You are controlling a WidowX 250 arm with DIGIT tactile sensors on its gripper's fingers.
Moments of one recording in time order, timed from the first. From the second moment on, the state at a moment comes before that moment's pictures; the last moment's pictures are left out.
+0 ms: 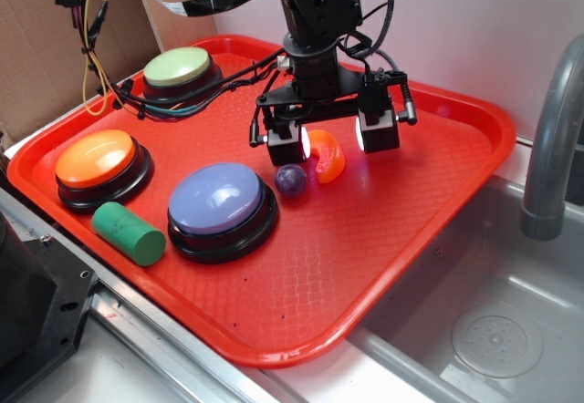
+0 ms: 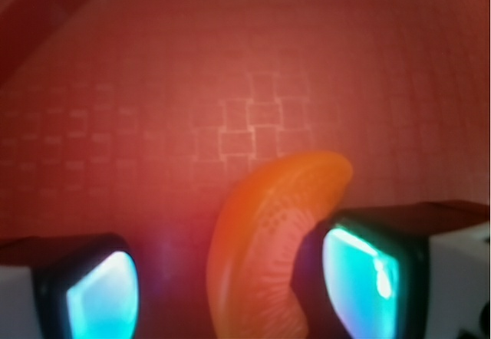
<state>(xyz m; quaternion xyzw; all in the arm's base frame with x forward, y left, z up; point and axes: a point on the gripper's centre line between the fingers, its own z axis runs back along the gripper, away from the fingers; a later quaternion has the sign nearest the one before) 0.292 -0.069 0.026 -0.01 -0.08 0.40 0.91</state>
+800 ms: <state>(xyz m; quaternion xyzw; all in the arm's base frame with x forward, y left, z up) 0.292 -0.063 0.021 -0.01 -0.08 0.40 0.91</state>
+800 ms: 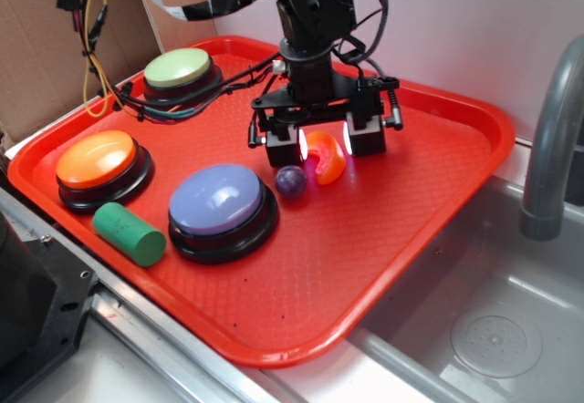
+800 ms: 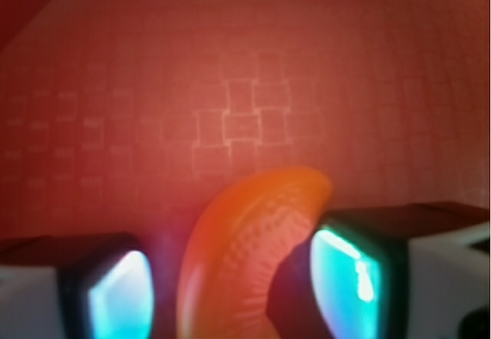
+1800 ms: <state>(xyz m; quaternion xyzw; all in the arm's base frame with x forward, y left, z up) 0.293 -0.043 0.047 0.03 0.01 0.31 0.95</state>
